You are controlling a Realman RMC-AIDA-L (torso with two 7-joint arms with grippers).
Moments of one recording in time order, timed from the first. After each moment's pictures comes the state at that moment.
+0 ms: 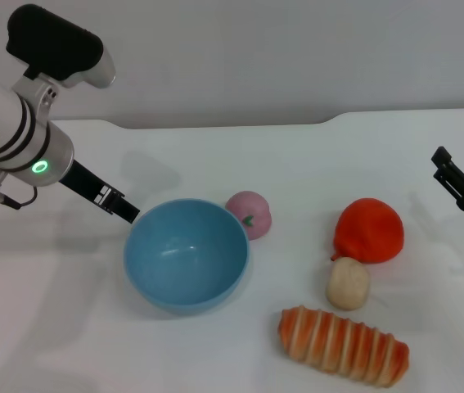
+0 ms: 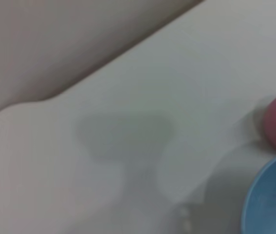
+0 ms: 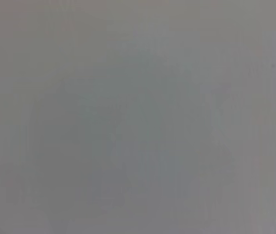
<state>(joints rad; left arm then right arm) -0.70 -2.06 -1.75 -1.13 2.76 -1.29 0.45 0.43 2.08 -0.93 0.02 -0.69 -1.25 0.53</state>
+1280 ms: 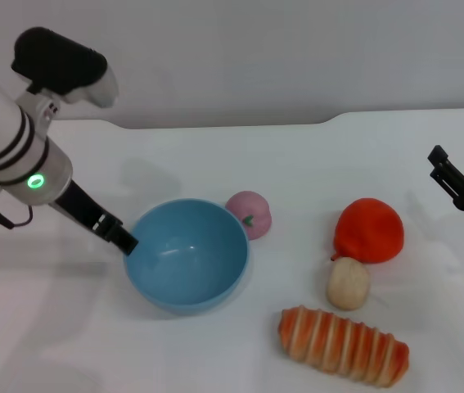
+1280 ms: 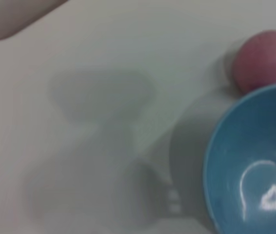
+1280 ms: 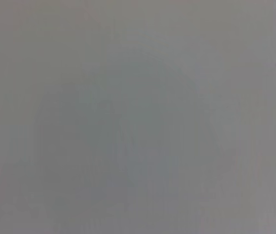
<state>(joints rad) -0.73 -2.06 -1.78 -1.11 2.75 -1.44 0.45 0.44 2.08 -0.94 0.02 -0.69 -1.25 0.53</state>
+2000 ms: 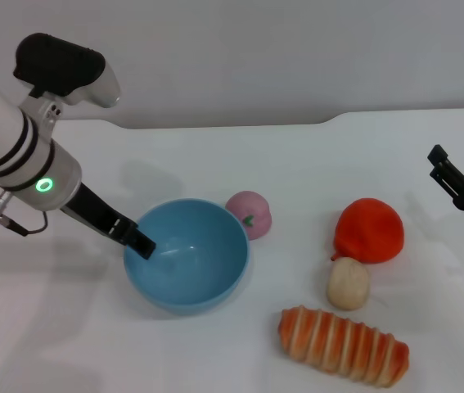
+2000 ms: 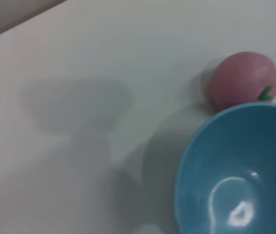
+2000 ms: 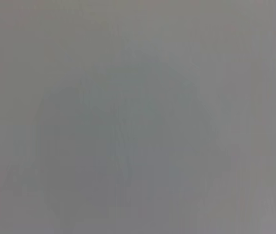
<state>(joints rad) -0.73 -2.06 -1.81 -1.08 2.67 -1.42 0.46 0.44 2.08 -0.94 0.02 -0.70 -1.26 0.53</state>
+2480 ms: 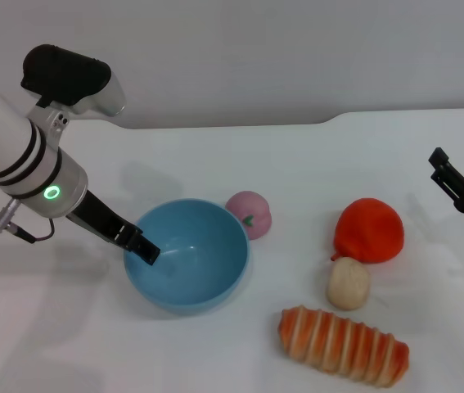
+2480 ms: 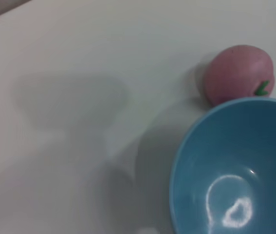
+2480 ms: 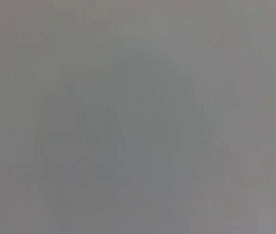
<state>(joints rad) -0.74 -2.06 -1.79 -1.01 2.65 -1.38 0.46 0.43 2.08 -0.94 0.02 -0.70 -1.25 0.53</state>
